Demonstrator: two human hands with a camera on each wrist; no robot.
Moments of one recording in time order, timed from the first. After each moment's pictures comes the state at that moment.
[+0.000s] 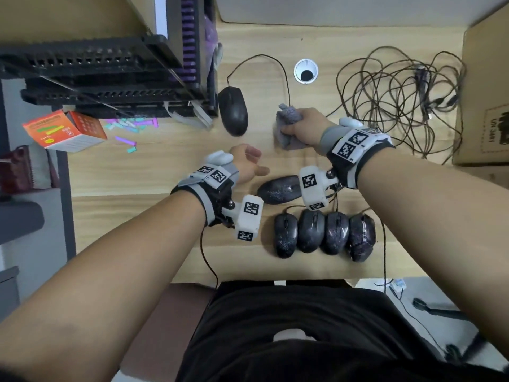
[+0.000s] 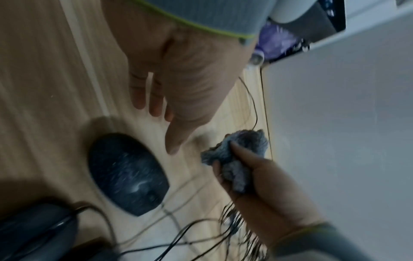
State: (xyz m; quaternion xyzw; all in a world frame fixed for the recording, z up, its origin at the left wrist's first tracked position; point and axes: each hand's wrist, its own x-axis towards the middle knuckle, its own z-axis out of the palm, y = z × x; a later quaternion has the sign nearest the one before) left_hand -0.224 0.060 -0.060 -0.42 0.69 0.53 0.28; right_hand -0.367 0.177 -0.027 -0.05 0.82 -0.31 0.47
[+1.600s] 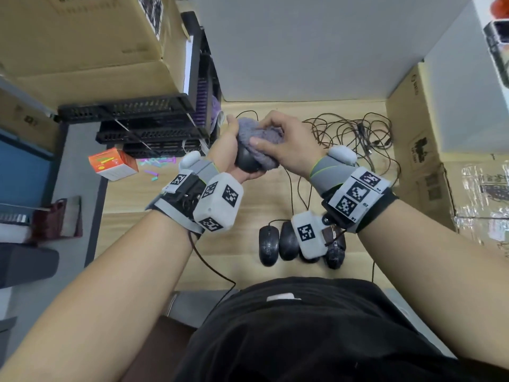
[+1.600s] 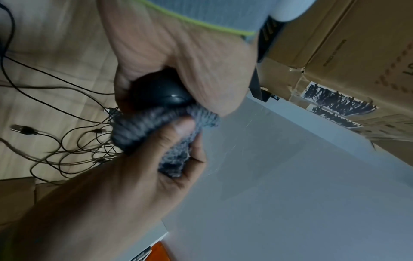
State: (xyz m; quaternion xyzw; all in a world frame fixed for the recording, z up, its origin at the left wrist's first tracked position) left_hand -0.209 0.131 0.165 -0.40 0.34 0.84 0.08; right_hand -0.293 0.246 0.143 -0.31 0.78 -0.50 0.22
